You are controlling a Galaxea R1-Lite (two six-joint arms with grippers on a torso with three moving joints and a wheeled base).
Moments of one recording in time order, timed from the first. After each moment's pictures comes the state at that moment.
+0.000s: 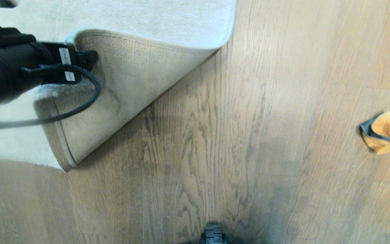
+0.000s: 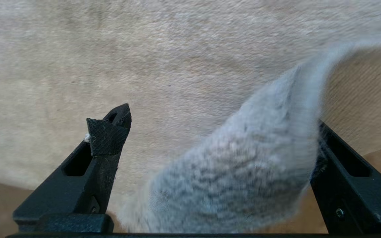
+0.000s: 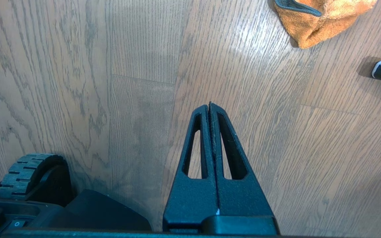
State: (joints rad) left arm -0.61 1.31 -1.15 -0.17 0.75 0.09; right arm 0.00 0.00 0.00 -0.05 0.03 -0.05
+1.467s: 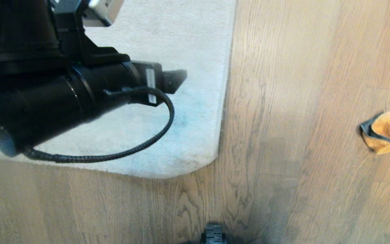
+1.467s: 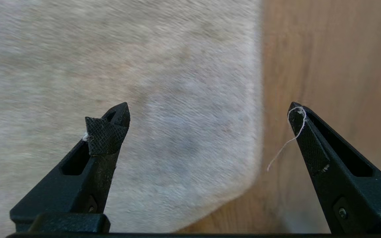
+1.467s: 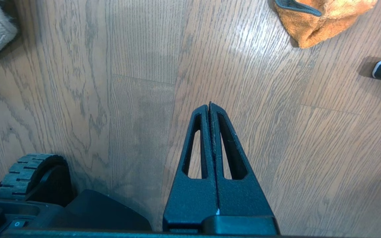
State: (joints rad) left arm -0.86 1.45 -1.17 -0.20 0.46 -0.03; right arm 0.00 0.00 0.00 -0.05 0.03 -0.05
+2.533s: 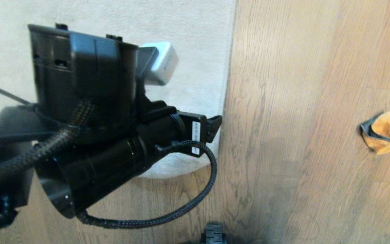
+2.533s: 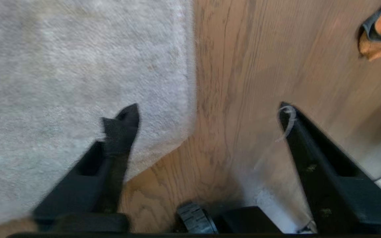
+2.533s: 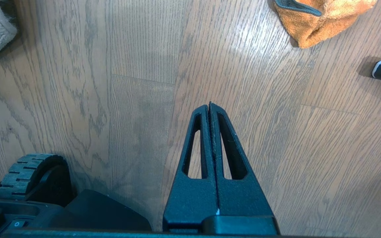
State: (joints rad) left arm -1.02 1.53 -1.08 -0.20 0.47 -0.23; right arm 0.00 0.00 0.00 -0.05 0.03 -0.05
